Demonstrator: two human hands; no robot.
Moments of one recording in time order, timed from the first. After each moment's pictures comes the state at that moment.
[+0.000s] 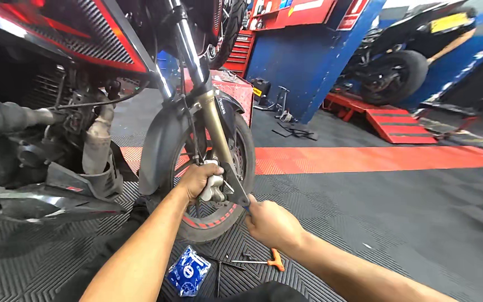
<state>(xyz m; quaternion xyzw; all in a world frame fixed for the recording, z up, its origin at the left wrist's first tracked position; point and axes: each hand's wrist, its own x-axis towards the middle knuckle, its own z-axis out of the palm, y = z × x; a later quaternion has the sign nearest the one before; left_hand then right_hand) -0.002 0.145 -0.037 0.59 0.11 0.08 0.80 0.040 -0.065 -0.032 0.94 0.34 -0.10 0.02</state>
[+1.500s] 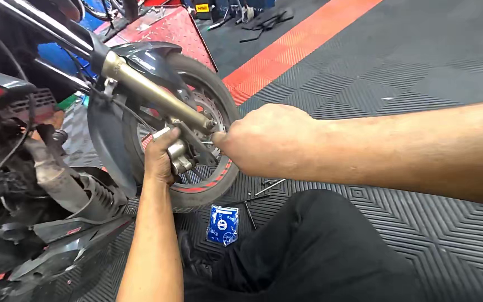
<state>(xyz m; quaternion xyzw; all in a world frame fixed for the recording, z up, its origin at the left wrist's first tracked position) 0.012 0.140 -0.048 0.62 0.04 0.14 0.77 0.009 -0.087 0.040 0.92 0.39 0.00 0.07</state>
